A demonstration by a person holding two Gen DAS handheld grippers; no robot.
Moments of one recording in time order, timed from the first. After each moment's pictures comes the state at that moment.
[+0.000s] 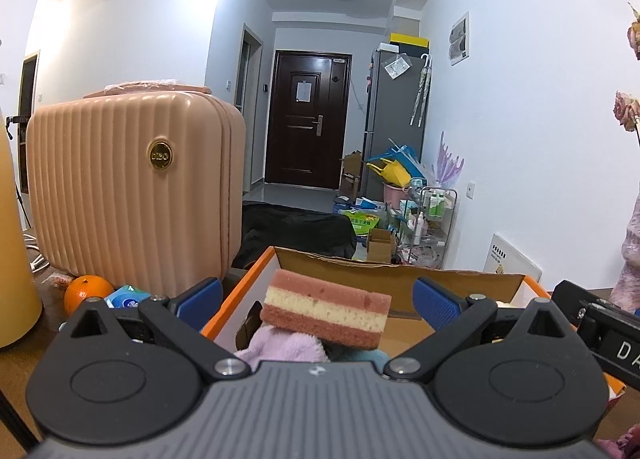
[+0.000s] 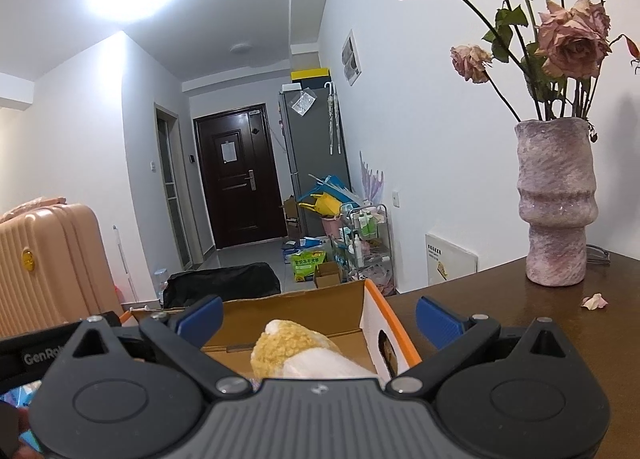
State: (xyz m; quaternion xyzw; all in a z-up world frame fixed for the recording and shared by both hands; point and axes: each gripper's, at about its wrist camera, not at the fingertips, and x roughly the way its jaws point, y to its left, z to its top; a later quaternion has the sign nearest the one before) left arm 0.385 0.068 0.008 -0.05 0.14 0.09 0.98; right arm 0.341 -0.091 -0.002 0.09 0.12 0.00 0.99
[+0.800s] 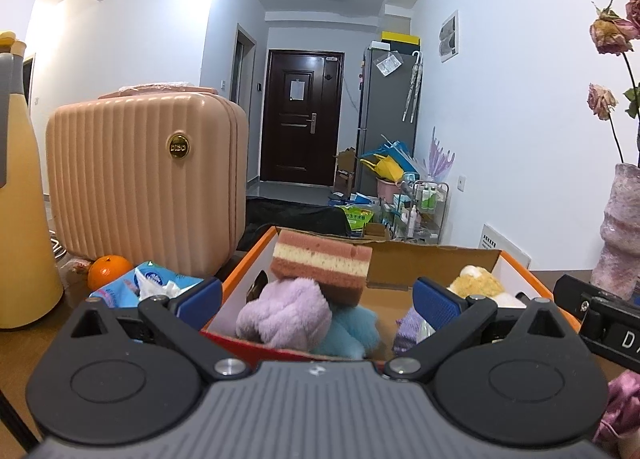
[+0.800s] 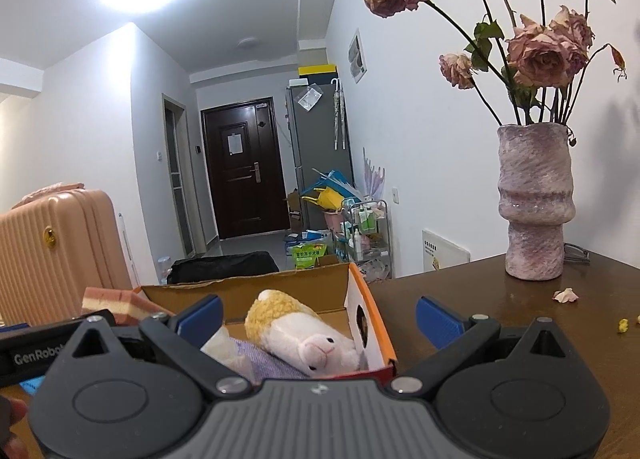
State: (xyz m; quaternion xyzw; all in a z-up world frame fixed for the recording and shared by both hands) left arm 0.331 0.060 0.005 -0.04 0.15 0.08 0.99; right arm 0.286 -0.108 -0.003 0.07 0.13 0.01 0.99
